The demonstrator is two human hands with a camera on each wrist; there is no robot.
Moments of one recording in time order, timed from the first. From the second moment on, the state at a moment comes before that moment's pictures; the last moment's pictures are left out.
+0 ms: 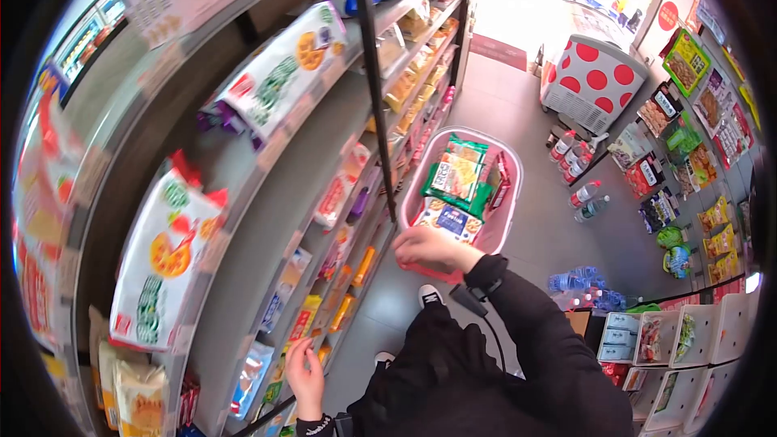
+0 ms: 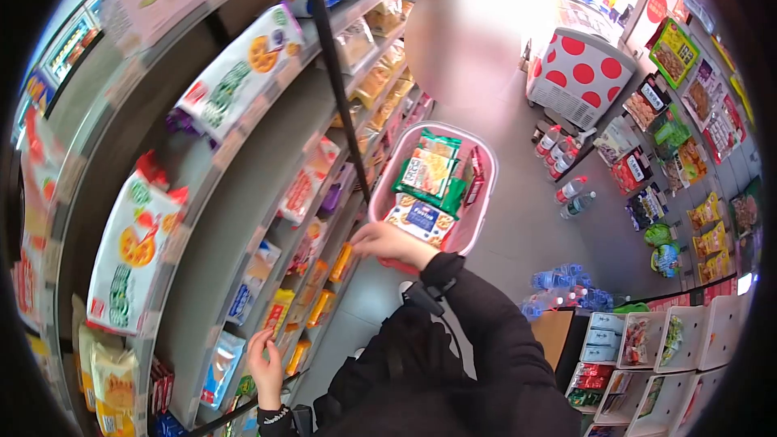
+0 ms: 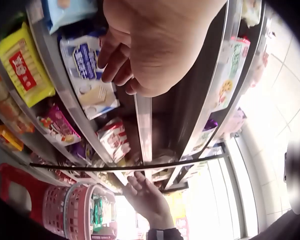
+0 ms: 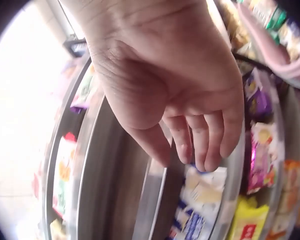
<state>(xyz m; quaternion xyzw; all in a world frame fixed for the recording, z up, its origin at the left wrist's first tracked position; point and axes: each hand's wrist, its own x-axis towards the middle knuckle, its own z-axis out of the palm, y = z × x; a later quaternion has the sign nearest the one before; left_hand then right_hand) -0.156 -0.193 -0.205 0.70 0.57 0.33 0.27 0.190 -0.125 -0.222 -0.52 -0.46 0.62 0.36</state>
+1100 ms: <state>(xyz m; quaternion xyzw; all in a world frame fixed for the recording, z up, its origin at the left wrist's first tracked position) 0.075 -0.096 -0.222 0.73 0.50 0.19 0.43 0.500 -0.108 -0.268 -0.87 -0.39 0.24 0.16</state>
